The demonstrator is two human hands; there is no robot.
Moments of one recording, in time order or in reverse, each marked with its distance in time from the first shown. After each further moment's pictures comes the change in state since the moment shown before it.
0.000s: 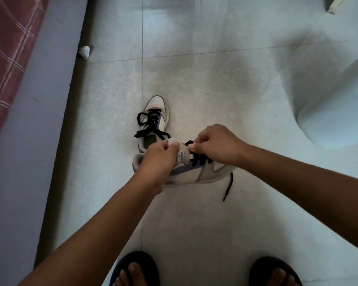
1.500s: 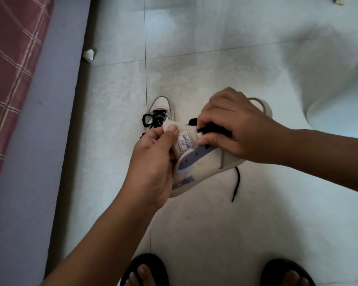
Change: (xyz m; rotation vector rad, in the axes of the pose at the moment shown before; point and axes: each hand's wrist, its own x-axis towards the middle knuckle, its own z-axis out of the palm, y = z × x) left_hand -0.043 0.031 -0.014 -0.569 -0.088 0.162; right_hand -0.031 -0.011 -0.041 -0.420 0.296 -0.909
